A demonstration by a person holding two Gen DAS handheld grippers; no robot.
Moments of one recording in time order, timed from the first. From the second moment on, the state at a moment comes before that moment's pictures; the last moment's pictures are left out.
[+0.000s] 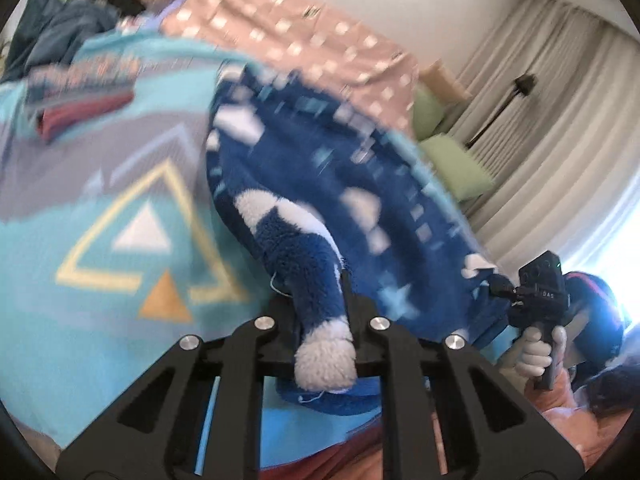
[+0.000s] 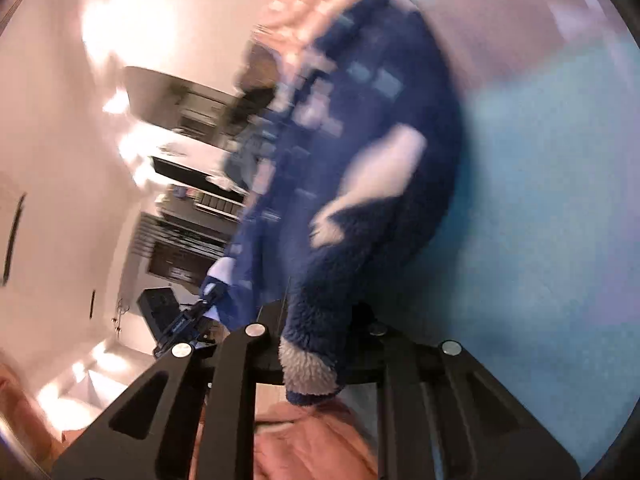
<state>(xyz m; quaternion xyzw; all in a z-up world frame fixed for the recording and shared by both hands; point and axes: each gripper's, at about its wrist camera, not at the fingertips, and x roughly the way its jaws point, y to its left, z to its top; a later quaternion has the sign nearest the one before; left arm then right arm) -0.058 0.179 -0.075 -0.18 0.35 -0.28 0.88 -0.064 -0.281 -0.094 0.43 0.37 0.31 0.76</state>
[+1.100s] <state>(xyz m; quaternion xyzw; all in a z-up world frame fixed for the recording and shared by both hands) 0.002 0.172 0.008 -0.15 0.26 -0.22 0.93 -0.044 -0.290 0.018 0.27 0.22 0.19 0.92</state>
